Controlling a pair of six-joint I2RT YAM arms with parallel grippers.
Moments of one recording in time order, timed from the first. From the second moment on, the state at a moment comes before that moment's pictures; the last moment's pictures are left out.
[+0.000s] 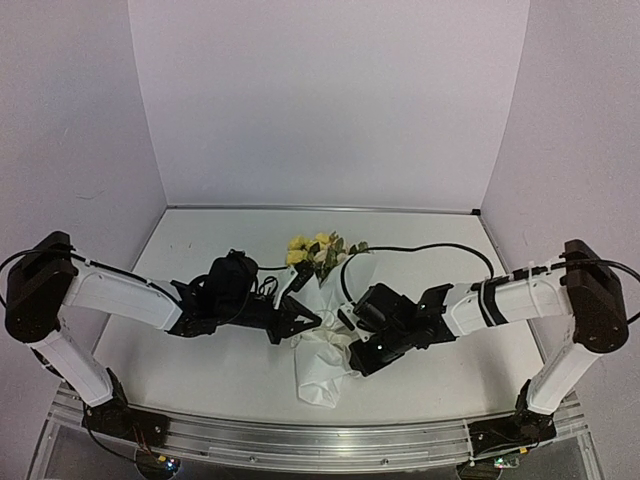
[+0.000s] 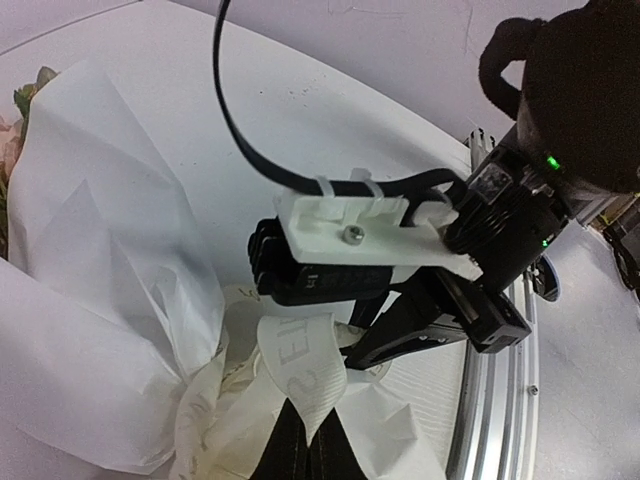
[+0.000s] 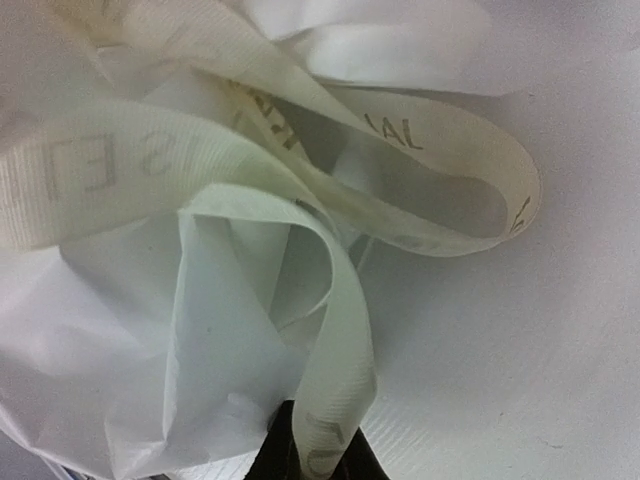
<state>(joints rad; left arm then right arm) -0.96 1.58 0.74 0.40 0.41 -0.19 1.05 1.68 0.93 -0.35 -0.05 0.49</state>
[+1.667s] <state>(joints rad) -0.95 1.50 0.71 0.39 0.33 -0.15 1.07 1.34 0.59 -0.55 0.46 0.66</state>
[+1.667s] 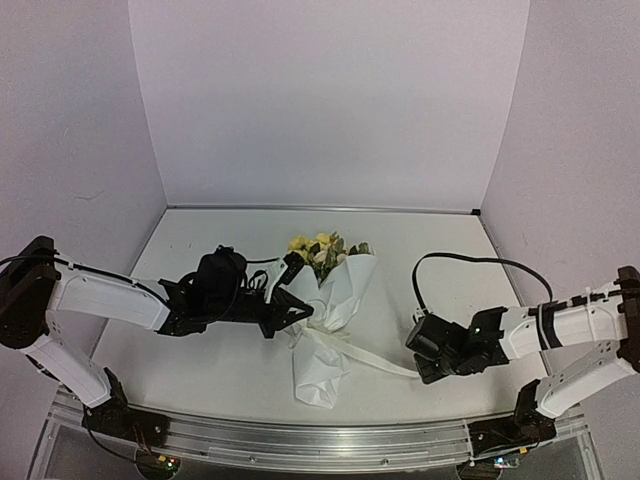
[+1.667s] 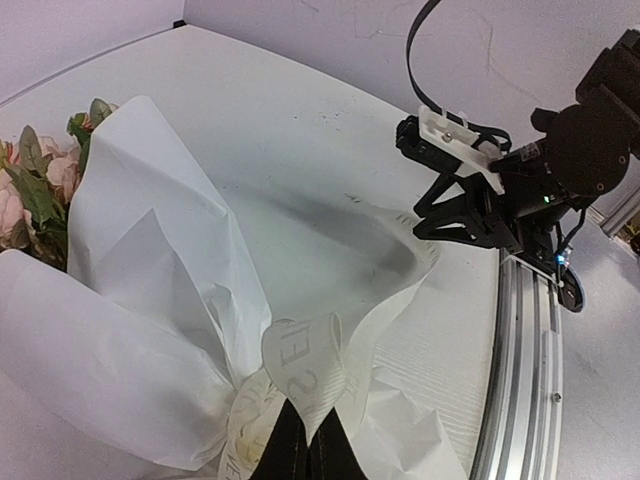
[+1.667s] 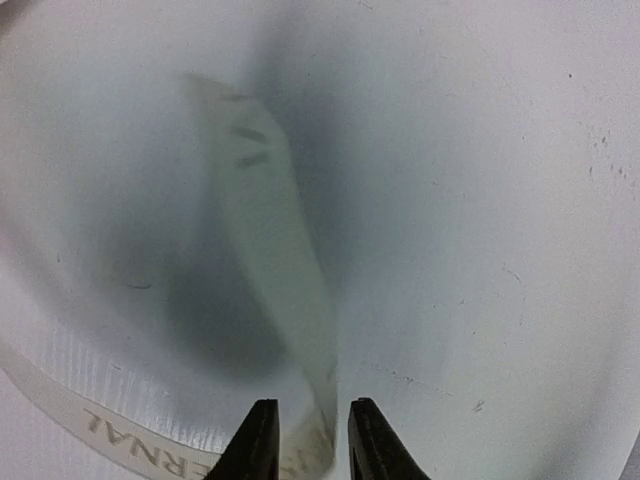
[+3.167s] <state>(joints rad) -0.95 1.44 0.66 0.42 0.42 -0.13 1.04 1.64 0.72 0.03 -0.15 0.18</state>
